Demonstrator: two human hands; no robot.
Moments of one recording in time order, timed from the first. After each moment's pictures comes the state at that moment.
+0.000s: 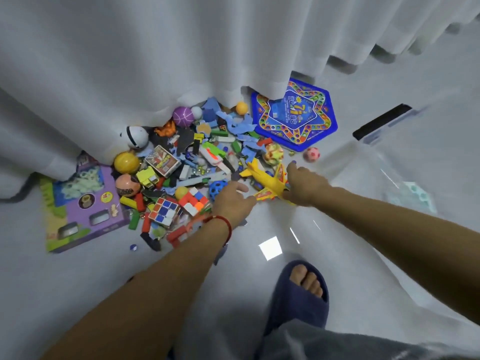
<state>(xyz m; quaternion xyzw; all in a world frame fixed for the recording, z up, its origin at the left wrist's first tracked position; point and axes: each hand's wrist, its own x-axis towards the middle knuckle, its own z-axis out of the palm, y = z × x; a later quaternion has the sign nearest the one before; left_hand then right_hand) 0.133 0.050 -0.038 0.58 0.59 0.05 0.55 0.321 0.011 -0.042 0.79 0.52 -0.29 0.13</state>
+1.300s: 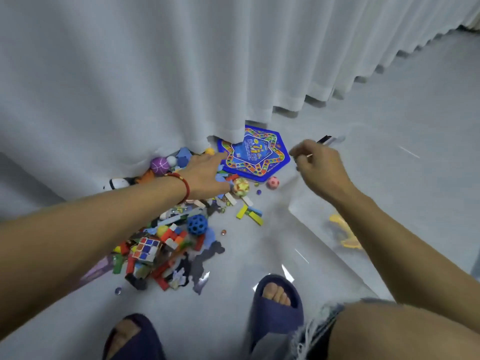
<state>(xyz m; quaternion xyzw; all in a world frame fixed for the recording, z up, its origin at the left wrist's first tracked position) 0.155 0.104 0.102 0.91 0.33 -0.08 0.22 0.362 -0.062 0.103 0.84 0.41 -0.10 -0.32</state>
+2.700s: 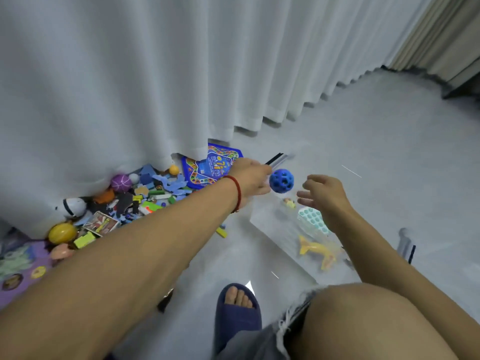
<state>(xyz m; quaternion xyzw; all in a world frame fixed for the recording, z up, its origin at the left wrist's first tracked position) 0.276 -0.010 0.153 0.56 0.36 0.08 0.74 0.404 -0.149 0.118 0.80 0.09 -0.25 -0.53</state>
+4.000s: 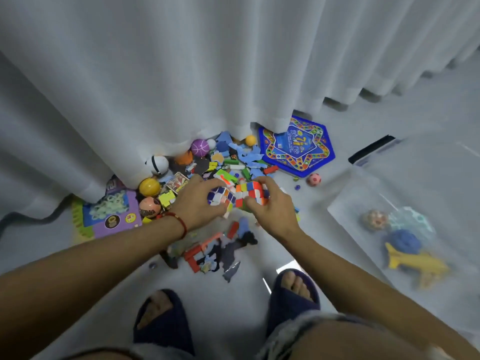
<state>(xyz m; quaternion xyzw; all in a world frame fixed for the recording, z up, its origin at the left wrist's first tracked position) 0.031 0.109 0.026 0.85 0.45 0.04 0.26 0.203 0.006 -0.006 0.77 0.45 -0.26 -0.36</state>
